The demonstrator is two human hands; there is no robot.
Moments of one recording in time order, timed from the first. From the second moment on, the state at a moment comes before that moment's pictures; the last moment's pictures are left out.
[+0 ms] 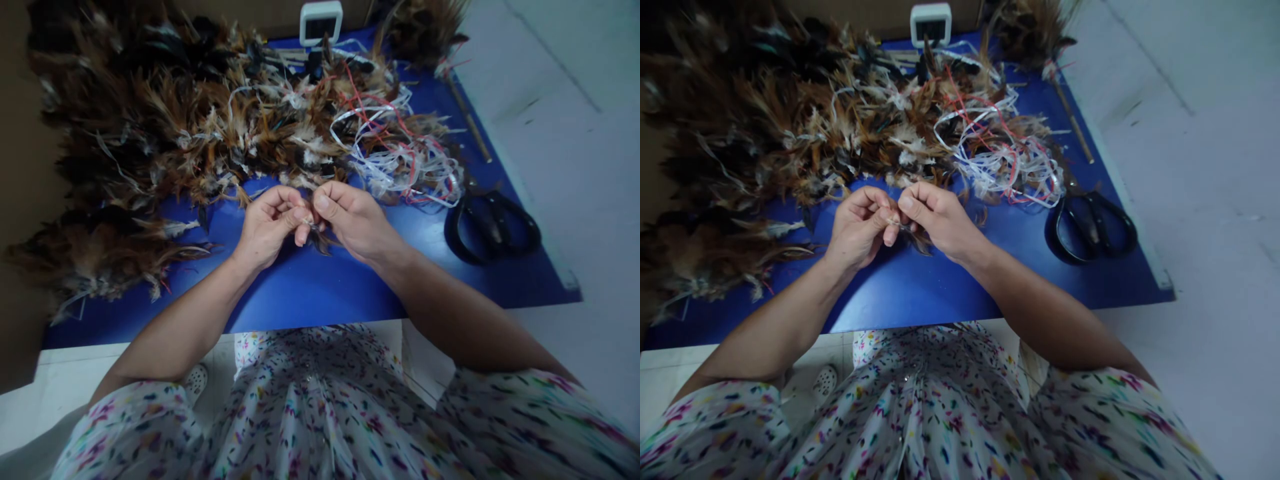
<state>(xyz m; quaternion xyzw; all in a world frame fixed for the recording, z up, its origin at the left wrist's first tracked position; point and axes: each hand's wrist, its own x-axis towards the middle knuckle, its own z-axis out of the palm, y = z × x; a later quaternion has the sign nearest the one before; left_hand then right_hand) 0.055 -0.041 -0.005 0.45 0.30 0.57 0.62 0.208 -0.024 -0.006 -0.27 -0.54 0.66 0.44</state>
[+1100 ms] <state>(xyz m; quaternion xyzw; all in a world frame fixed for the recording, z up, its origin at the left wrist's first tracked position) 0.053 -0.042 -0.013 0.48 0.30 0.56 0.60 0.226 -0.020 0.009 -0.27 -0.70 0.53 0.40</state>
